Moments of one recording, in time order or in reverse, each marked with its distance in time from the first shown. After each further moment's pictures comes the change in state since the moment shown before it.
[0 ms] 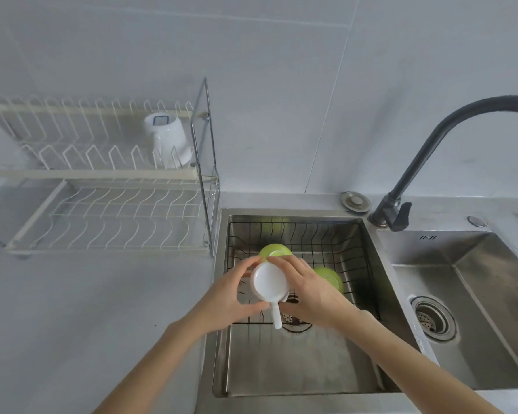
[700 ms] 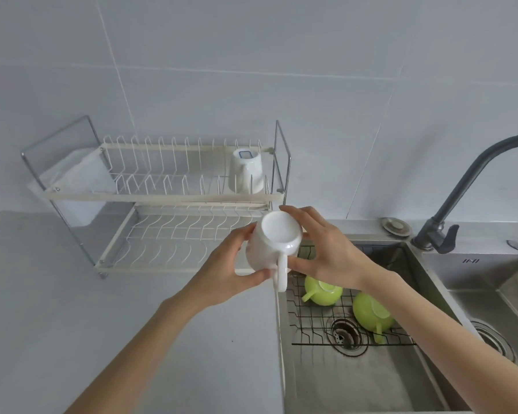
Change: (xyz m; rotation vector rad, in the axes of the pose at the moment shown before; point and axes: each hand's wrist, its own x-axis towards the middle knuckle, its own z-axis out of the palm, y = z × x) left_hand -0.062 -0.003 -0.150 0.060 0.224 0.168; right_hand 0.070 -0.146 -0.048 0.167 0.283 -0.141
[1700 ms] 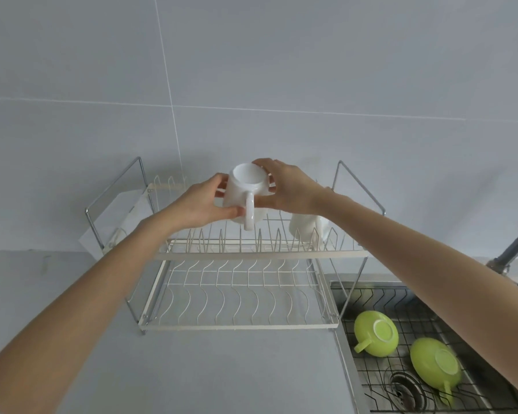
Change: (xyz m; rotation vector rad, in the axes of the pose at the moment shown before) left_hand 0.110 -0.047 -0.212 0.251 0.029 -0.091; right_hand 0.244 -0.072 0.034 -0.170 -0.055 0.060
